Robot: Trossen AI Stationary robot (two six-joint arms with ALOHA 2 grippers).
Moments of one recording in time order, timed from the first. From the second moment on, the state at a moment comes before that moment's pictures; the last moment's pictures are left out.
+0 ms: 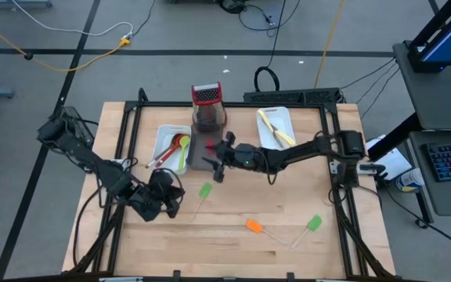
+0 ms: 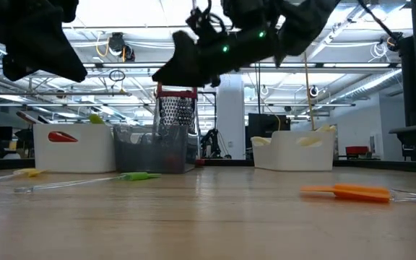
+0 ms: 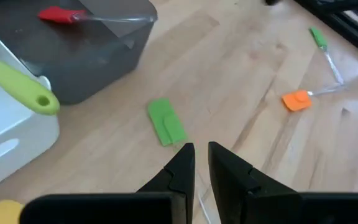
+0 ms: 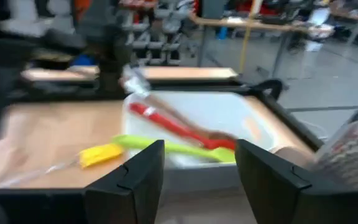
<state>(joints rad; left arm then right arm) -0.63 1.19 0.70 -0.44 -0.66 -1.19 0.00 1.89 1.10 0.59 0.26 -0.04</state>
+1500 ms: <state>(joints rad) -0.50 1.52 0.70 -0.10 -0.41 -0.96 0.65 1.84 1.10 -0.42 0.33 0.72</state>
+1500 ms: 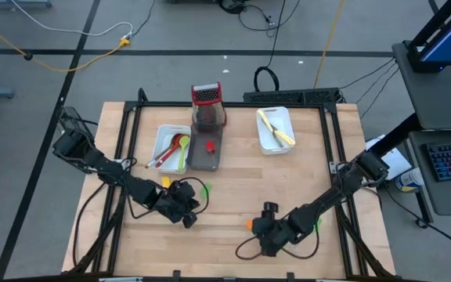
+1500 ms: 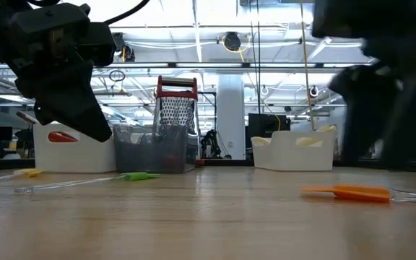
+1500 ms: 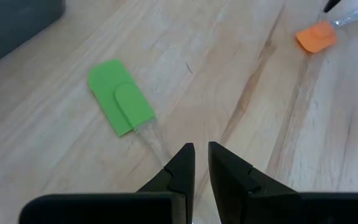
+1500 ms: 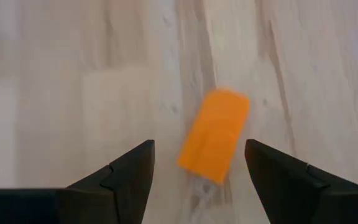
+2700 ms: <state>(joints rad) -0.50 1.52 0.70 -0.10 -0.41 -0.96 0.64 1.91 0.75 0.00 0.58 0.82</state>
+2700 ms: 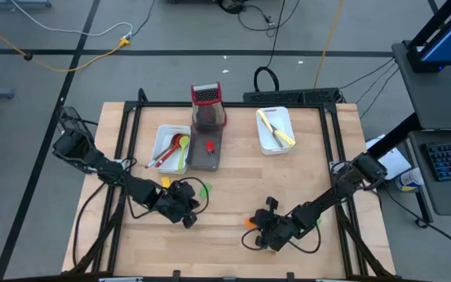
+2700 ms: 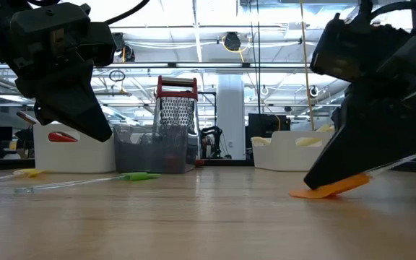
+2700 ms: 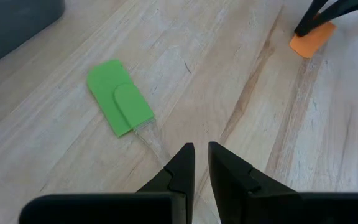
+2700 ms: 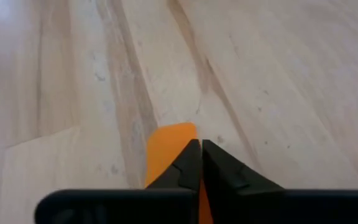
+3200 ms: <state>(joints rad) -0.50 1.52 0.70 -0.10 -0.41 -0.96 0.66 1.85 0.75 0.06 0.48 0.72</state>
